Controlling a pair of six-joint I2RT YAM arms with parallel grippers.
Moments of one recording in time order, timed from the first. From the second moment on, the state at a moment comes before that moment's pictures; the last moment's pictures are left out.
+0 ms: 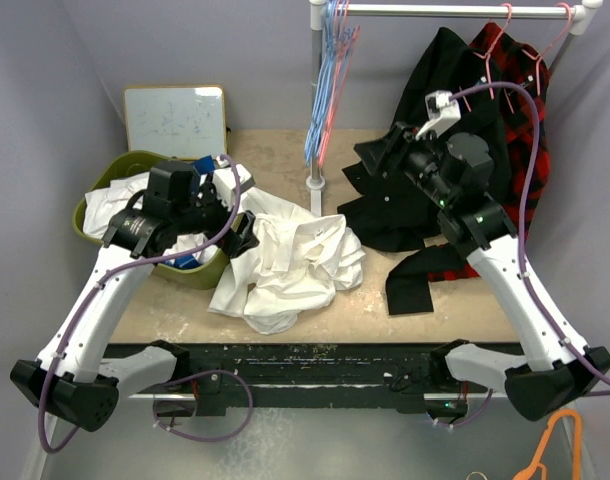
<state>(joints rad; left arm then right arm) -0.34 1.09 1.25 -0.82 0.43 0.23 0.39 1.20 1.38 -0.21 -0.14 0.44</state>
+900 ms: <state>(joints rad) -0.10 0.88 1.02 -0.63 0.26 0.11 0.49 1.53 1.75 -0.36 0.07 0.36</state>
